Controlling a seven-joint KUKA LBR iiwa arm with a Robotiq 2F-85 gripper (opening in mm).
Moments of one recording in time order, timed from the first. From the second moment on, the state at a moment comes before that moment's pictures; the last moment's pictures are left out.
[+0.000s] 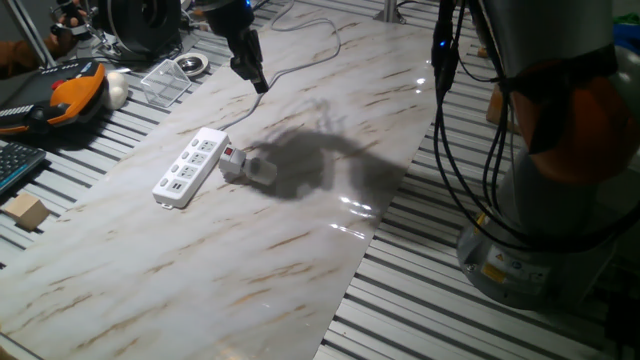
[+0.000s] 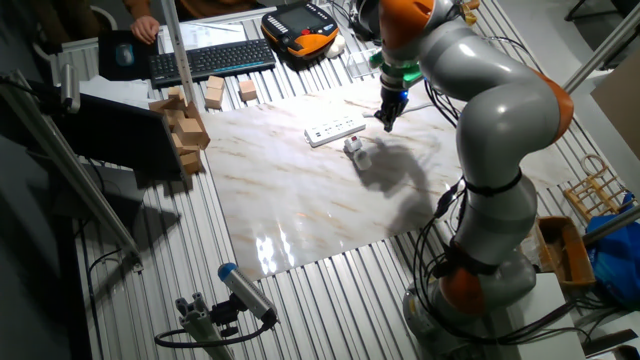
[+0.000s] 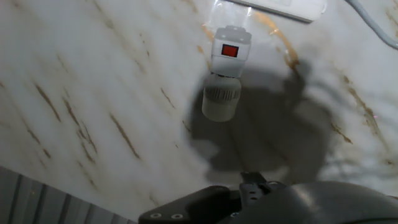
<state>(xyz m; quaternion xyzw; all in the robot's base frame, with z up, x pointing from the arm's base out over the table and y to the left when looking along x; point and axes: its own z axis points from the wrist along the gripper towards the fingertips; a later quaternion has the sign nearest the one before) 0.515 0.002 0.235 0.22 -0.97 -0.02 0.14</state>
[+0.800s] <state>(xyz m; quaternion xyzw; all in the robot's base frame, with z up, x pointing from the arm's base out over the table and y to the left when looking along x) 0.515 0.003 0.235 0.15 -0.98 -0.04 0.10</state>
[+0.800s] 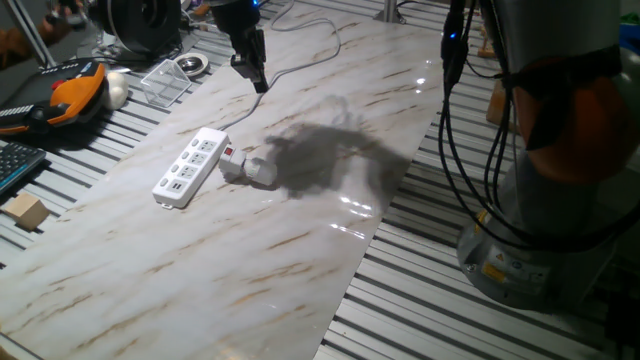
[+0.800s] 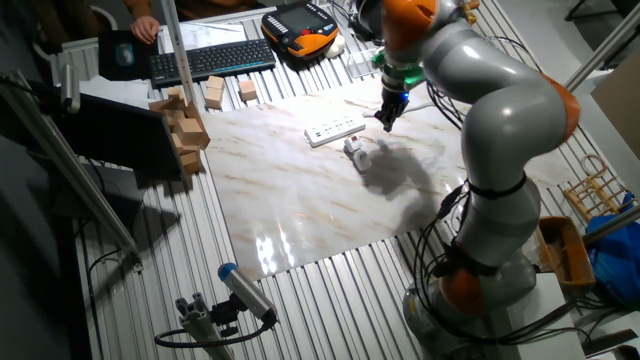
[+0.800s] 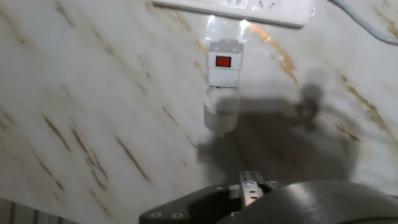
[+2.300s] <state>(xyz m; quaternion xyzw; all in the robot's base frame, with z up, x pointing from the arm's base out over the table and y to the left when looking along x) 0.569 0.038 0.172 0.15 -0.99 0.00 0.06</state>
